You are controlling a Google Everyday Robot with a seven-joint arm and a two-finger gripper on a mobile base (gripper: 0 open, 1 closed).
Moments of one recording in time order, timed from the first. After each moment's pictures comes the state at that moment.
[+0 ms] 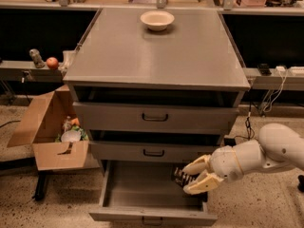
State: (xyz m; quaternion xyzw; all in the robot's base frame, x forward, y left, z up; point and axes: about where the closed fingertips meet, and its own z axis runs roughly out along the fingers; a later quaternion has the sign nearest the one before) arm 0.421 -0.131 0.636 -0.54 0.70 0.38 0.29
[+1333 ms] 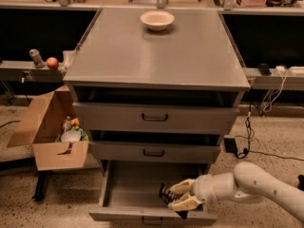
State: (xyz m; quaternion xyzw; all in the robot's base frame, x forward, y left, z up) arm 0.419 -0.101 0.487 -0.48 0.71 0.41 0.32
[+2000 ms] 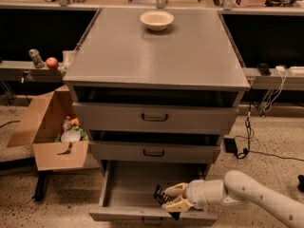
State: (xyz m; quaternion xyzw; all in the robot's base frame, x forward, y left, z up) arm 0.436 -0.083 0.424 -0.46 0.71 0.41 0.34
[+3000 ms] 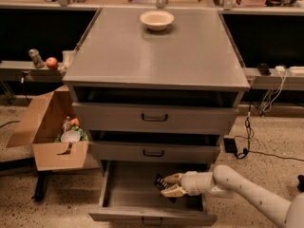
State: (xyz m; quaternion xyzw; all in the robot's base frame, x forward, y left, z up) arm 0.525 -0.093 0.327 -0.48 0.71 0.35 0.38
